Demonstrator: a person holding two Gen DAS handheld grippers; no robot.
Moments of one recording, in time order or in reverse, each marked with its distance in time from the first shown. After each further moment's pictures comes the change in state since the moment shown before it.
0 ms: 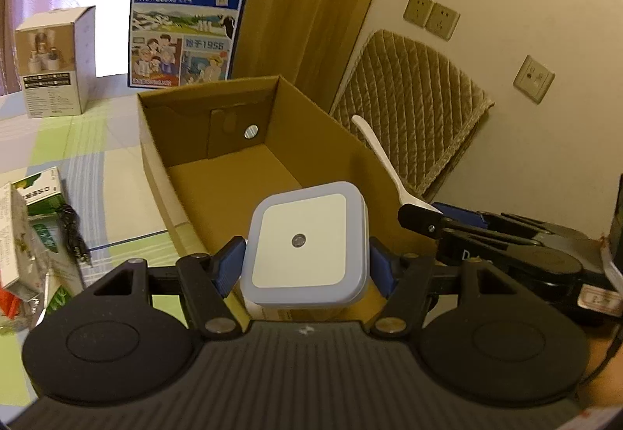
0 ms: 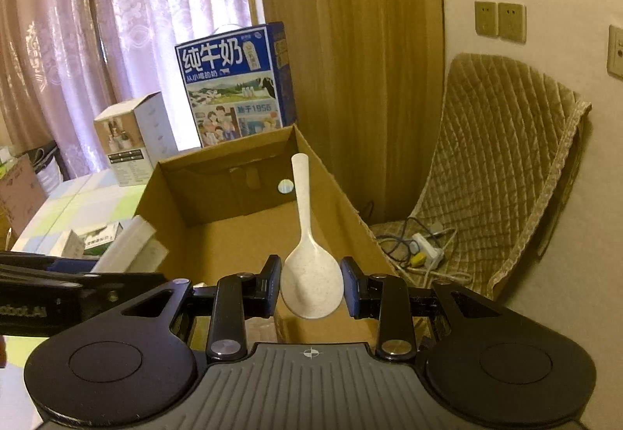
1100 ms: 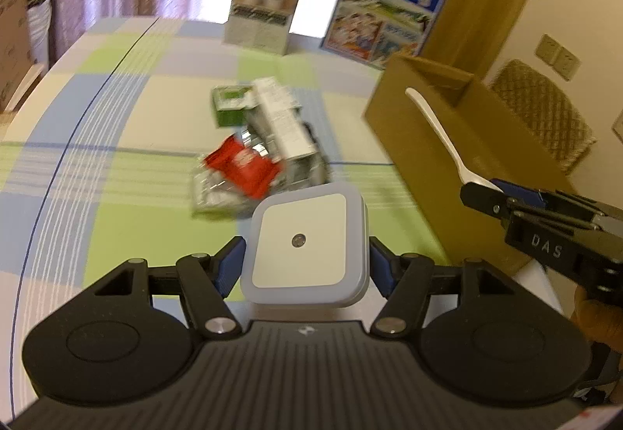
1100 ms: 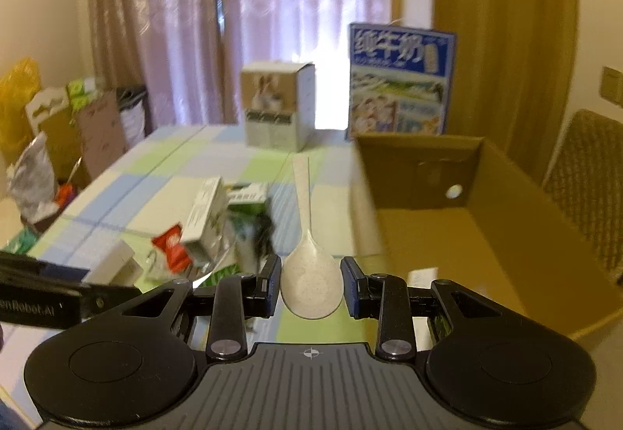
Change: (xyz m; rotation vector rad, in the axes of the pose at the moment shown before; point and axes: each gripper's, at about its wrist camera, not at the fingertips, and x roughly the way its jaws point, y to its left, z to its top) left arm -0.117 0.185 -0.095 -0.231 -0.014 0.238; right arm -0.005 0.185 -0.040 -0.244 -0.009 0.168
